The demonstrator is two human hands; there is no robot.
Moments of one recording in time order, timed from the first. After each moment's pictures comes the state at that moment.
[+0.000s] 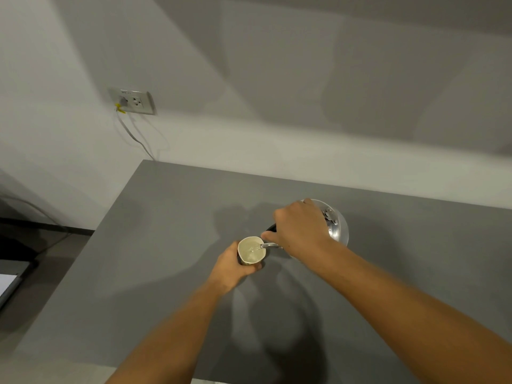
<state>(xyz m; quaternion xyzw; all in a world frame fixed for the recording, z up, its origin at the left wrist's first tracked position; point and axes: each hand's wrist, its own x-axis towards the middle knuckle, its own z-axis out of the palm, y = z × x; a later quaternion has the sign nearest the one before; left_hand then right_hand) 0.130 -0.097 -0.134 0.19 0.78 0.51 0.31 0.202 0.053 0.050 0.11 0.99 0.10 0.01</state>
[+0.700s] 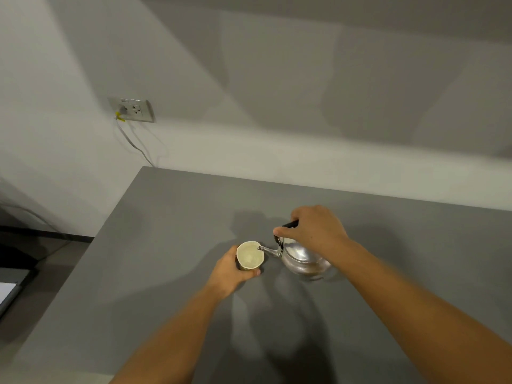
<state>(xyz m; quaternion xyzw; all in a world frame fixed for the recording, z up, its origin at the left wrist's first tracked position) 0.129 -0.098 -0.132 0.18 0.78 0.51 0.32 0.218 0.101 0.036 0.24 0.96 -0.14 0.01</state>
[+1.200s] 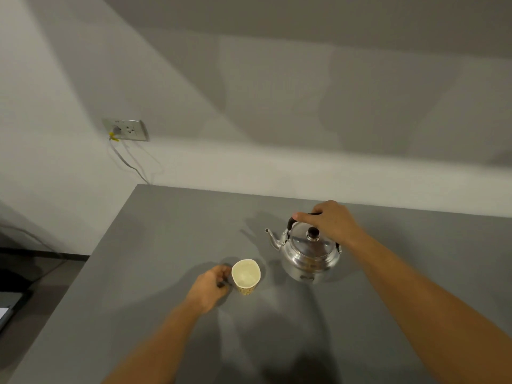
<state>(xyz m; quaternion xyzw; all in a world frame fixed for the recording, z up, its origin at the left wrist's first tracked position) 0.095 -0.123 -0.128 0.24 0.85 0.35 0.31 0.208 0.179 0.033 0.35 0.89 -0.31 -0.04</state>
